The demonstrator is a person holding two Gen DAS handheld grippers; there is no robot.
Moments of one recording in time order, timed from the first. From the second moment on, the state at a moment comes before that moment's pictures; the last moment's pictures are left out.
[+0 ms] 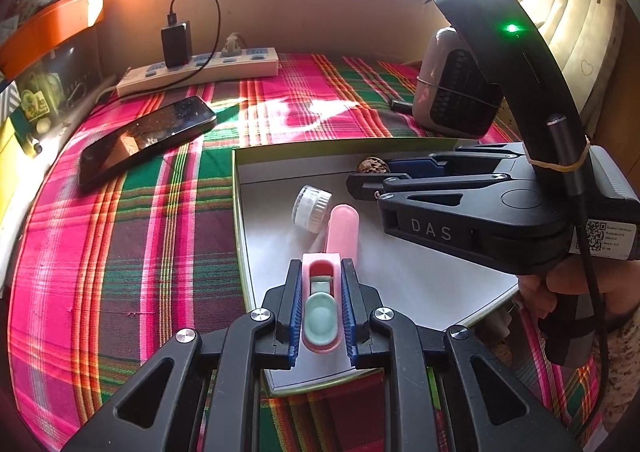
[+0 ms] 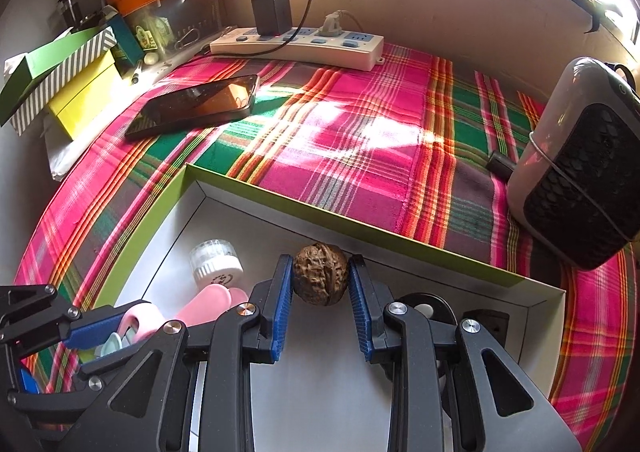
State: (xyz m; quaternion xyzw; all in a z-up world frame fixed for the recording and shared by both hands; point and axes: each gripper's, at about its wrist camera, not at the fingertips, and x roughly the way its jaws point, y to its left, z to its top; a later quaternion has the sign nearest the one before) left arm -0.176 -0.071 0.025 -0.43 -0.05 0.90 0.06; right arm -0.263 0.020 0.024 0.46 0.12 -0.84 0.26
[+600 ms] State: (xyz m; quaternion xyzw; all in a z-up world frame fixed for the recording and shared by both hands) left arm -0.178 -0.070 0.024 -0.43 -0.05 0.90 0.06; right arm -0.261 0.015 0.022 0.46 0.14 -0.84 0.25
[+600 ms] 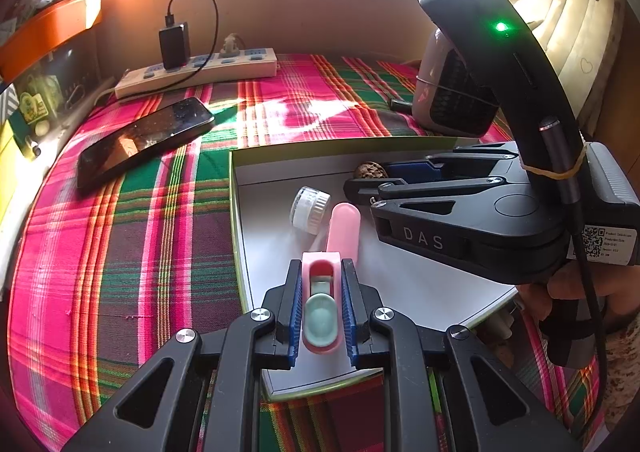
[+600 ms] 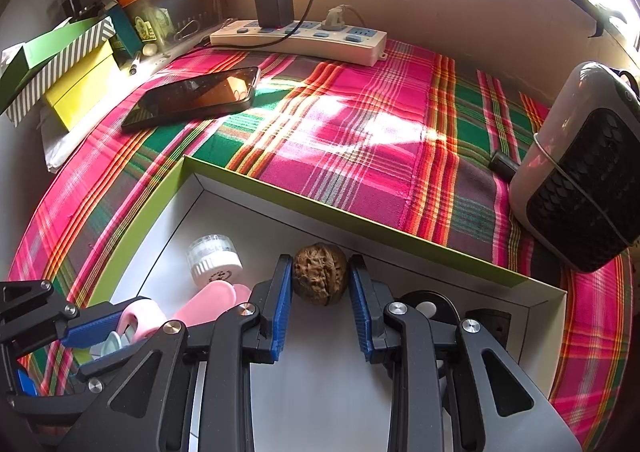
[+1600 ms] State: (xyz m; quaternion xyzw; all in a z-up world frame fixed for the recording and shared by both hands) left arm -0.176 -0.068 0.026 -0.43 -0.04 0.90 0.05; right arm -0.252 0.016 0.031 0.45 0.13 -0.85 0.24
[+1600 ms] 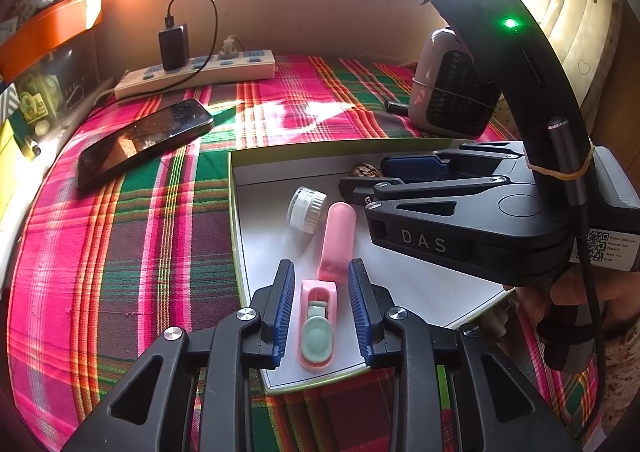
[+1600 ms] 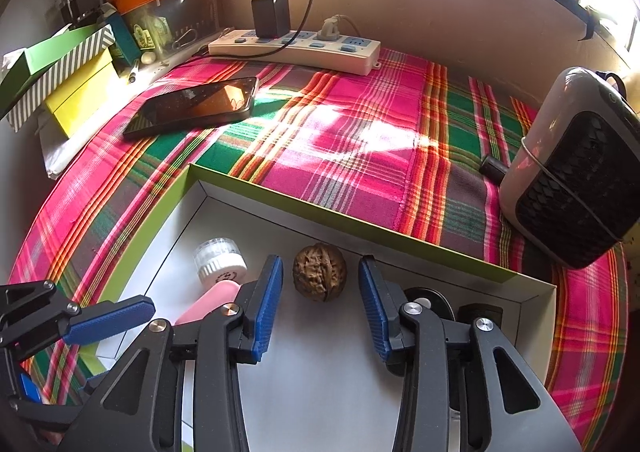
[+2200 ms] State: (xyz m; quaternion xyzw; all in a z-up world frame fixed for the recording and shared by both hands) left arm -0.160 -0.071 0.036 -0.41 -0.04 0.91 0.05; right arm -0.233 0.028 0.047 0.43 0.11 -0.87 0.24
